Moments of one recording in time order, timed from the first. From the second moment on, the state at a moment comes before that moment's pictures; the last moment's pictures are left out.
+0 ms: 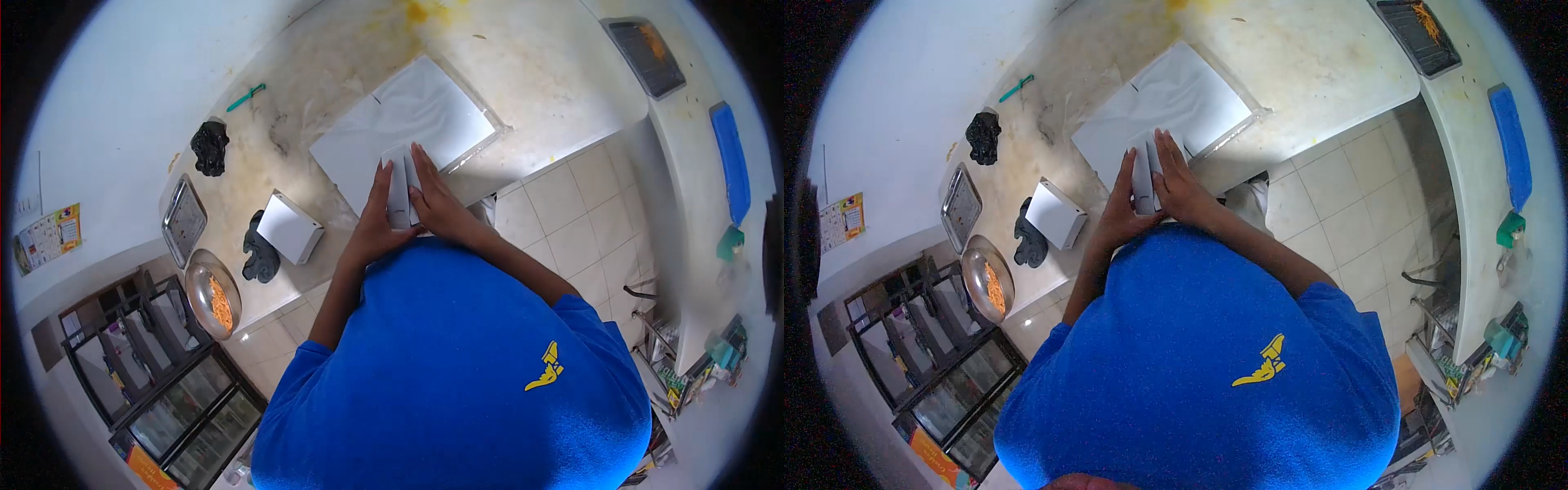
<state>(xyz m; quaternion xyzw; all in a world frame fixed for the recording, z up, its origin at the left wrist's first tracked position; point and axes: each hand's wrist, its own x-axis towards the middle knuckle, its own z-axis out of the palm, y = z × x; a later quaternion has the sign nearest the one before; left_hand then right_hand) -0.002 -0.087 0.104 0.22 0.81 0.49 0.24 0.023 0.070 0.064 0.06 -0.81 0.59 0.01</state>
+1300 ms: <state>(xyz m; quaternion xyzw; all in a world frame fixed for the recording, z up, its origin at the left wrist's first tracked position) -0.034 -0.120 0.094 0.17 0.84 0.47 0.22 -0.012 0.051 0.055 0.20 -0.87 0.45 0.07</state>
